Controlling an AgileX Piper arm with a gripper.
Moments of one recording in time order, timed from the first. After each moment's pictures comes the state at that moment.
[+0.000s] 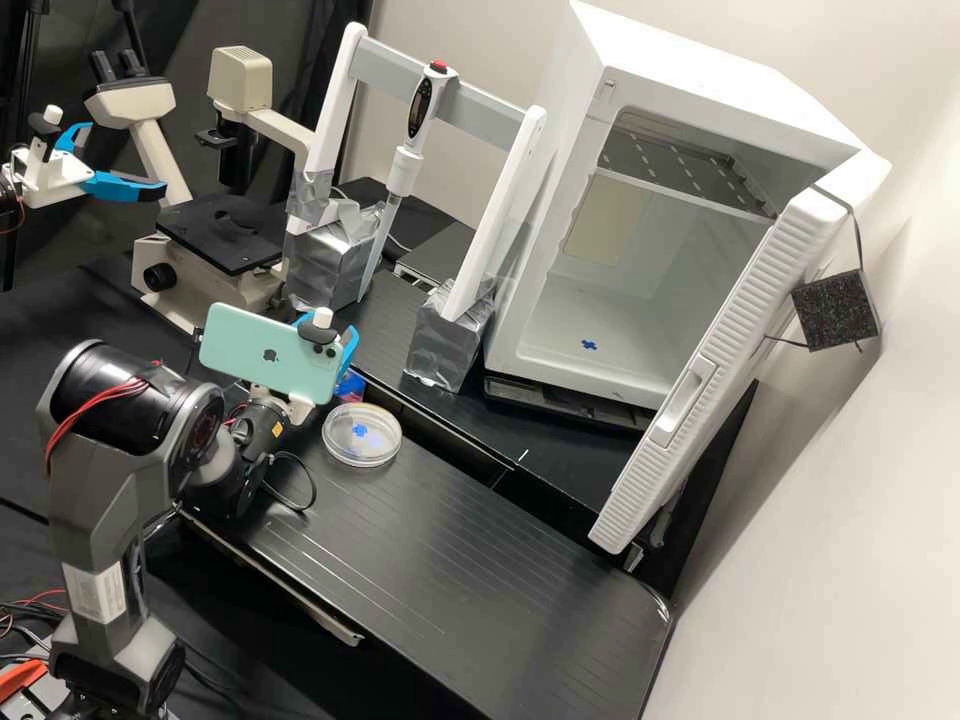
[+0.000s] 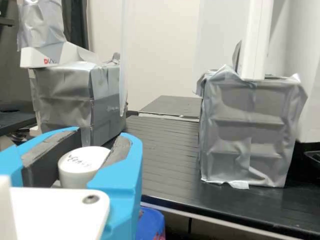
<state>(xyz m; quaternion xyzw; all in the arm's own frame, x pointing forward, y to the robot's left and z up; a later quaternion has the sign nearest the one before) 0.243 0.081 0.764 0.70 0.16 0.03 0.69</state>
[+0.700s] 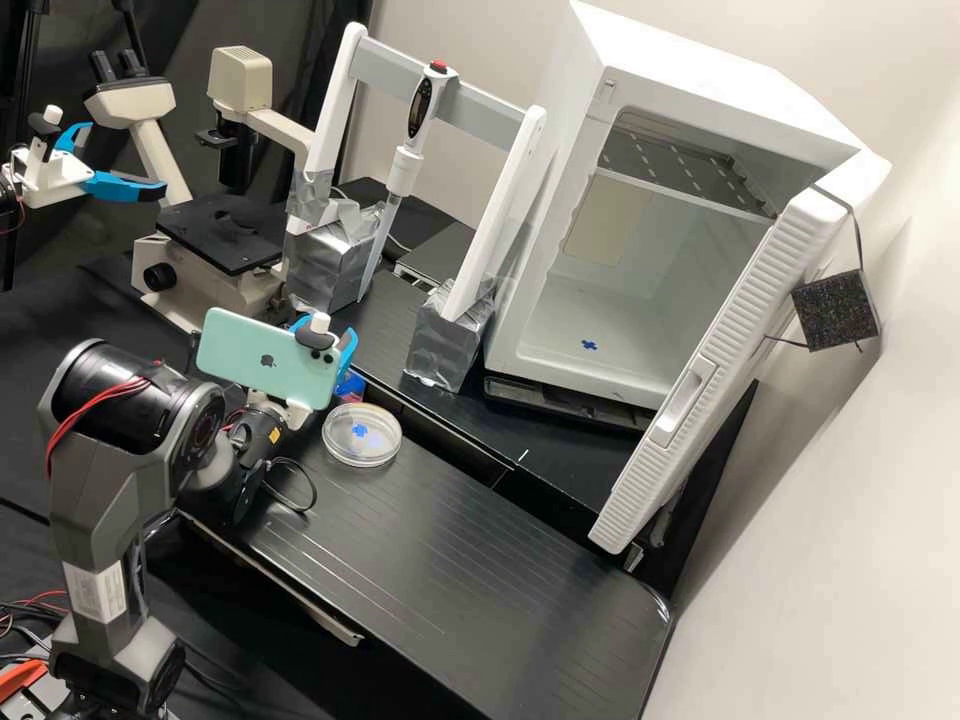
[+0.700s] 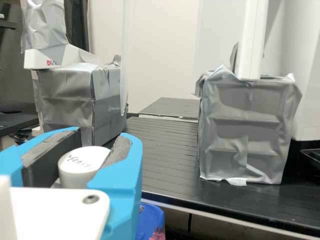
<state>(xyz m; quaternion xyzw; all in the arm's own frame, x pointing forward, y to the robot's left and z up) 0.236 0.077 0.763 0.70 0.16 0.04 0.69</state>
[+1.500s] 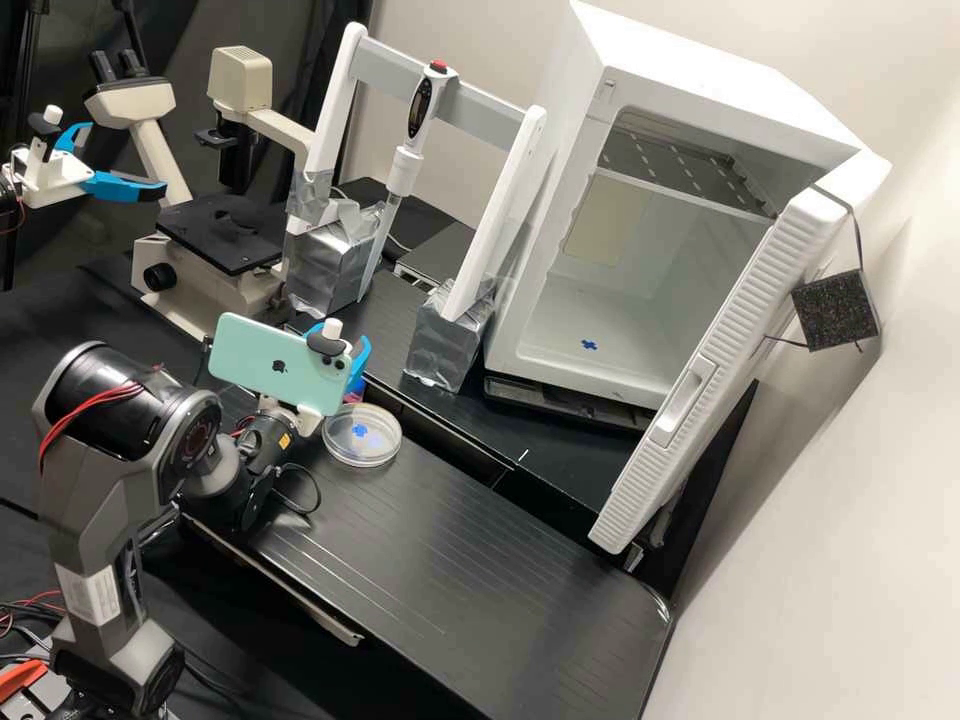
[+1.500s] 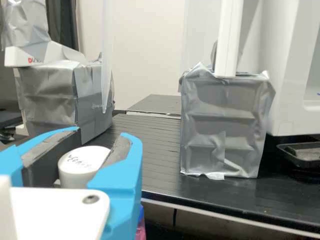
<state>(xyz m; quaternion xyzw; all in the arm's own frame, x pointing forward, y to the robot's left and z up) 0.239 0.069 0.775 0.71 0.15 0.03 0.69</state>
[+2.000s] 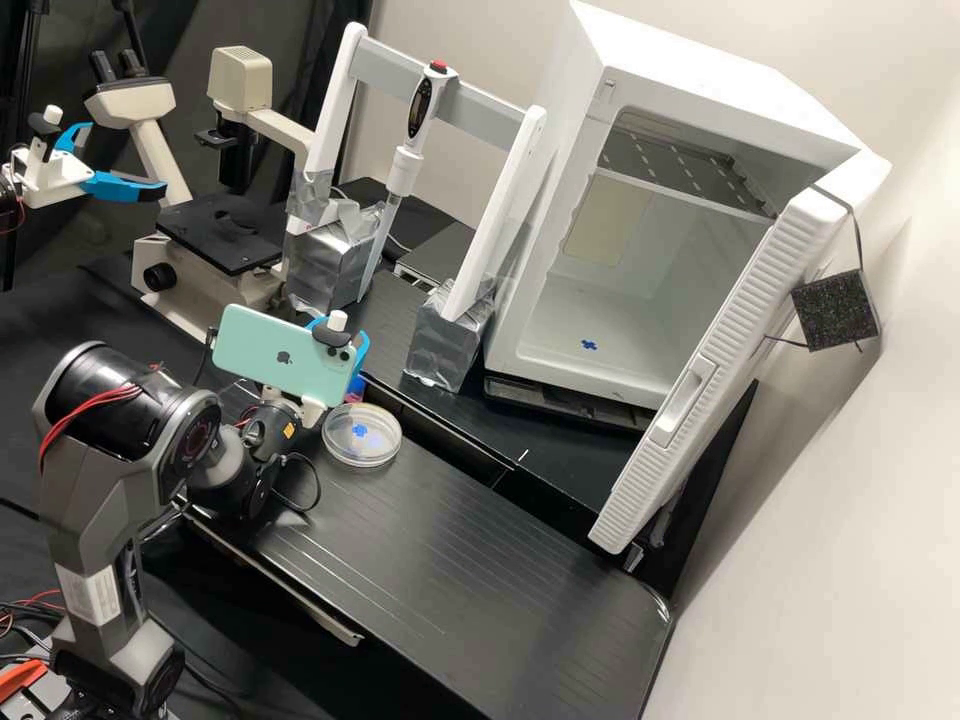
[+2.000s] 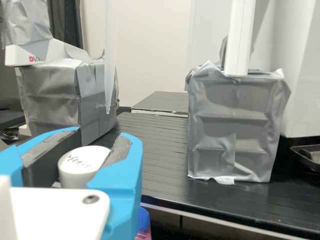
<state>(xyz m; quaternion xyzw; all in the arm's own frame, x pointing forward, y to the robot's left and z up) 0.248 0.074 0.774 0.71 0.16 0.02 0.69</state>
